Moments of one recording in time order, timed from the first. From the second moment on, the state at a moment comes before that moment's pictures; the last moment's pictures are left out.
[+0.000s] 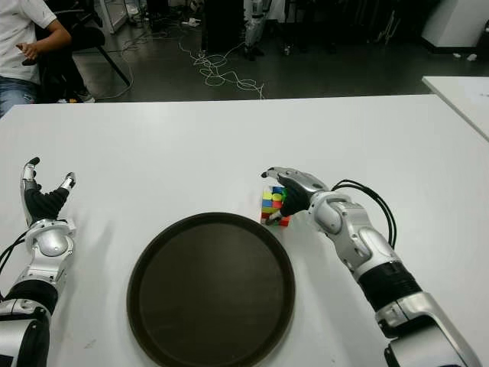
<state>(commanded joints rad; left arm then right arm) -0.50 0.30 0.13 1.10 0.18 -0.45 0.57 -0.48 -0.43 0.39 0.40 -0.62 -0.04 0.27</state>
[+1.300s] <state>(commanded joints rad) -0.50 0.29 0.13 1.09 0.17 -0.42 0.57 -0.48 -0.42 0.42 0.36 -0.65 0.05 0.35</state>
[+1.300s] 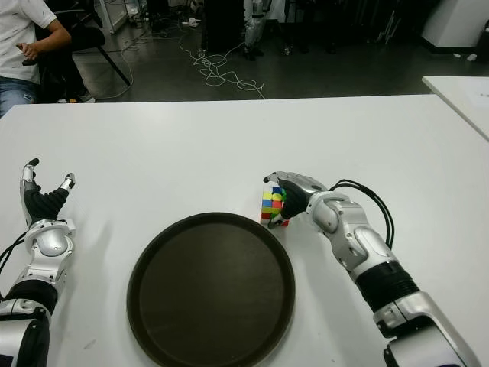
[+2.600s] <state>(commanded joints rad) -0.50 0.29 0.13 1.10 0.17 -0.43 0.57 -0.50 -0.43 0.44 0.34 -0.67 0.09 0.45</state>
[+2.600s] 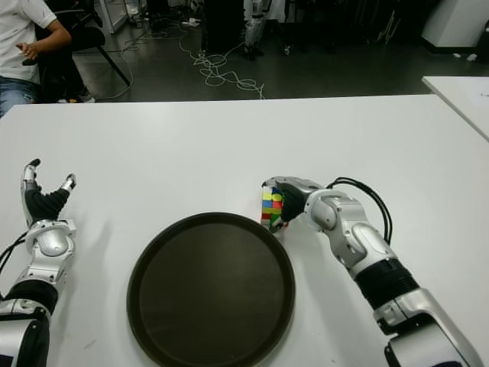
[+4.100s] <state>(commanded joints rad) -0.50 0.29 0.14 1.09 0.16 -0.42 0.55 -0.49 -0.40 0.41 0.45 -0.65 -0.01 0.21</state>
